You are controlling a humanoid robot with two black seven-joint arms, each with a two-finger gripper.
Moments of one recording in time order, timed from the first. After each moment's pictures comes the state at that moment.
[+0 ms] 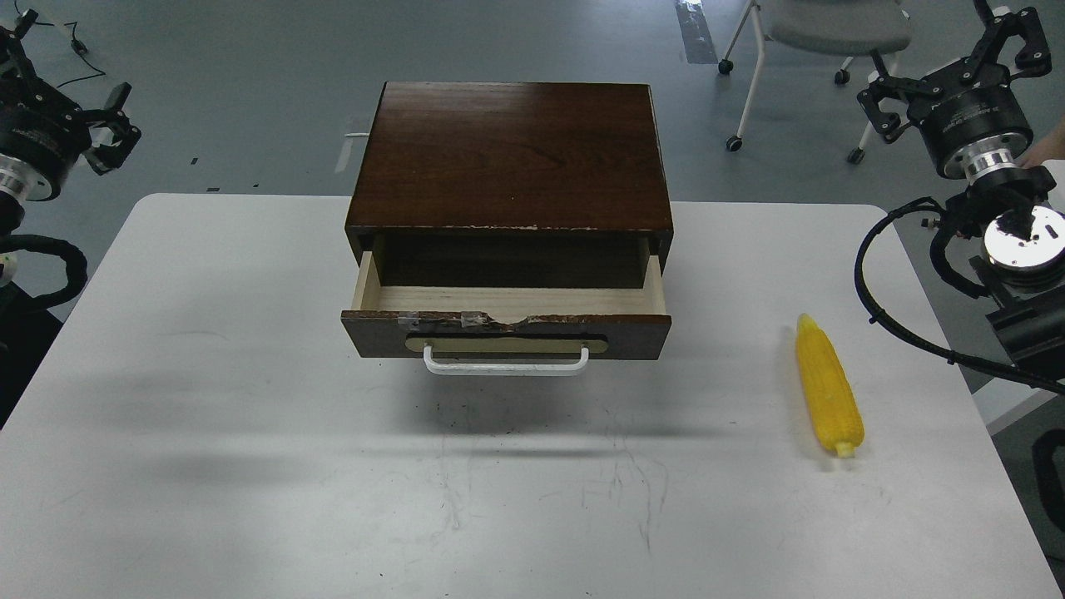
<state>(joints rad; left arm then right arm) -0.92 0.60 -0.47 -0.41 -0.34 -0.49 -0.34 0.89 -0.41 0.85 0.51 0.30 0.47 0.18</state>
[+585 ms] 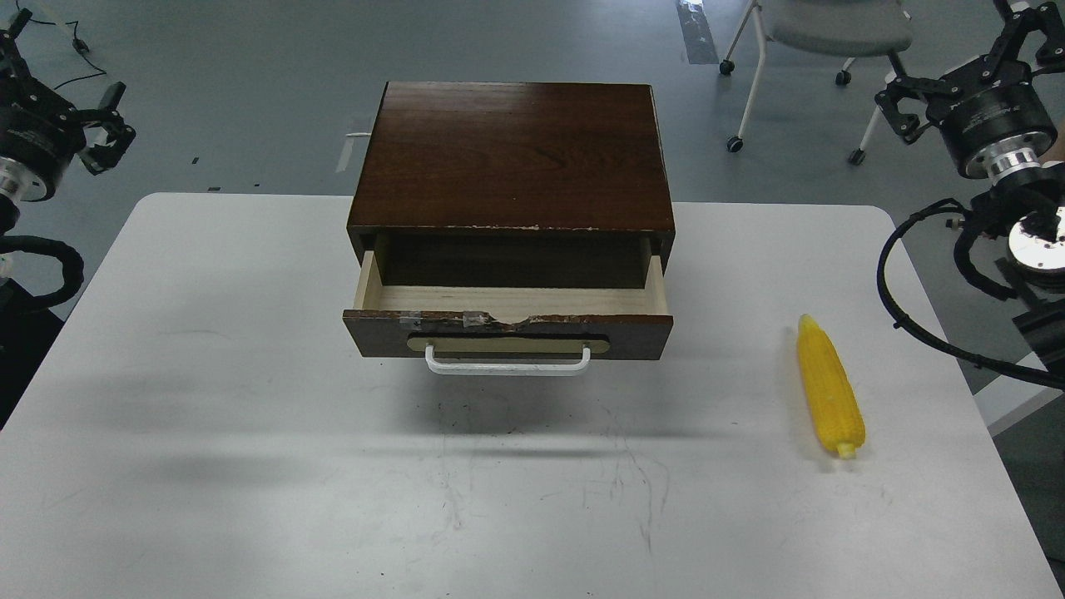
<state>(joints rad) -0.93 0.60 -0.46 -0.39 -0.33 -0.49 -0.34 1.02 -0.63 0.55 0.53 0.28 0.48 0.17</state>
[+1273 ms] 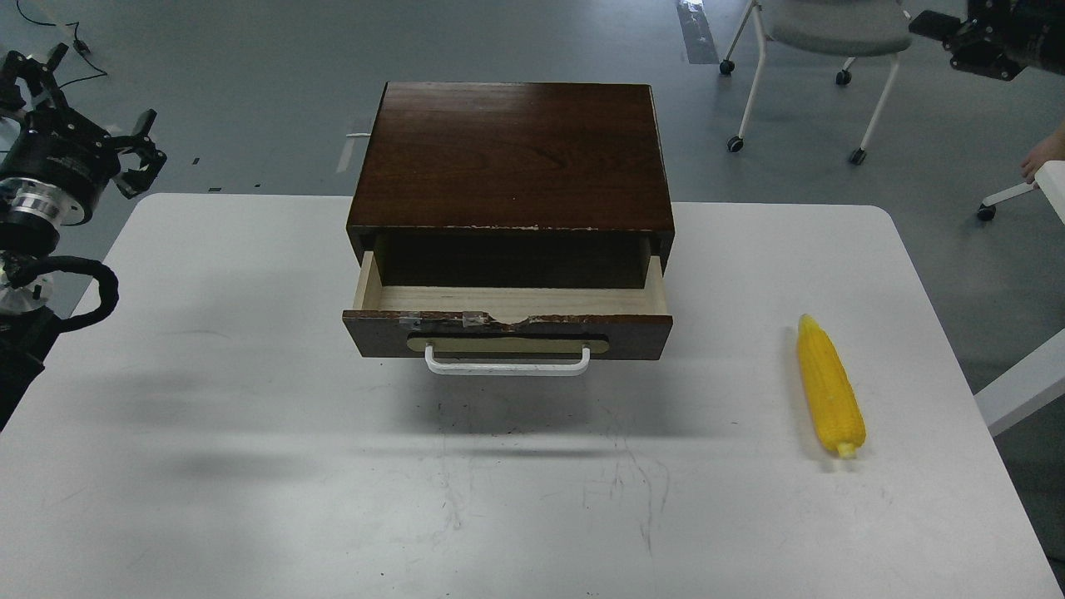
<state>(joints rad) -0.86 0.52 -0.53 -0.39 -0.35 -0.49 -0.35 1.46 -0.87 -0.10 1.01 -0.69 0.47 0.07</state>
